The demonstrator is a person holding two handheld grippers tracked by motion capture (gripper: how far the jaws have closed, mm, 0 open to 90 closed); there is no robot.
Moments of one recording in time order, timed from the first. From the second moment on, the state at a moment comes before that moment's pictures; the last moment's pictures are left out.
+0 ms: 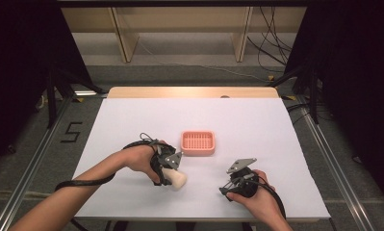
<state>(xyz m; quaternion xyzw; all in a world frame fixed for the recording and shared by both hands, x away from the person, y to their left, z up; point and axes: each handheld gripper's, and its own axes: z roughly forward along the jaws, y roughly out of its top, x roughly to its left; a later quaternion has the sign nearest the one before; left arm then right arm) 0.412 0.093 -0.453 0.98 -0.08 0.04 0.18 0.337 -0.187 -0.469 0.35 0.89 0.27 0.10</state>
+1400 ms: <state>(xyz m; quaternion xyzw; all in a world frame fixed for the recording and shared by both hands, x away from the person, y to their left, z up) 0.405 0.078 -0.460 0.99 -0.06 0.00 0.12 0.335 -0.186 -0.470 0.35 0.89 0.26 0.09</state>
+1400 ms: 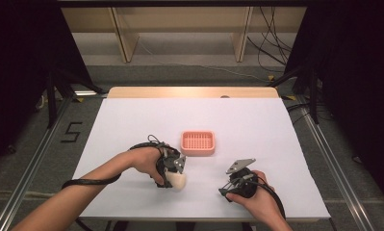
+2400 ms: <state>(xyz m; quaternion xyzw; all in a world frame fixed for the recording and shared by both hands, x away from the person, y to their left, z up) 0.399 0.073 -0.460 1.00 0.01 -0.01 0.10 0.336 -0.186 -0.473 0.34 0.90 0.26 0.08</state>
